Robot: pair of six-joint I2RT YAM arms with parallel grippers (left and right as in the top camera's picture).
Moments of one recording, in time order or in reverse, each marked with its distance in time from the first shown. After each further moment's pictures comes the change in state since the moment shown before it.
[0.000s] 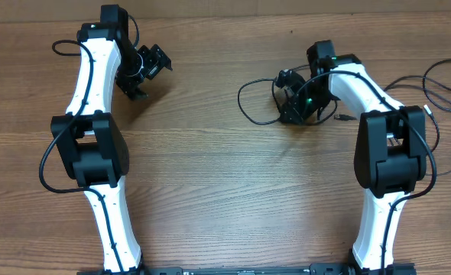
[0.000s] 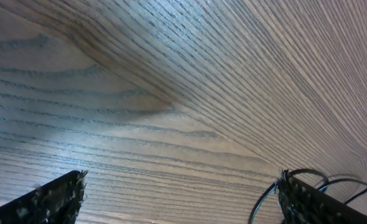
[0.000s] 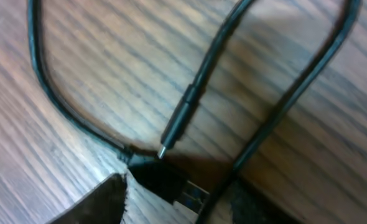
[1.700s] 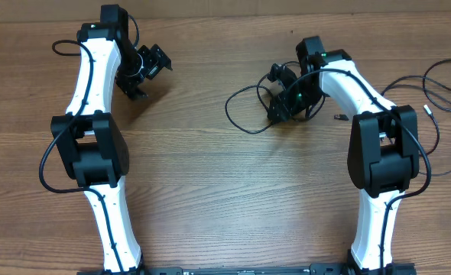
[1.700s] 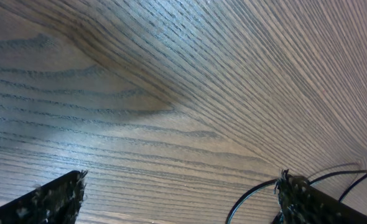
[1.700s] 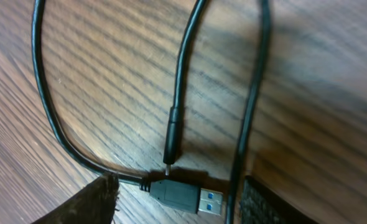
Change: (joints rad) left arm 0.000 0.000 0.000 0.000 0.000 0.000; right arm 0.042 0.011 0.054 -0.013 -0.071 0.180
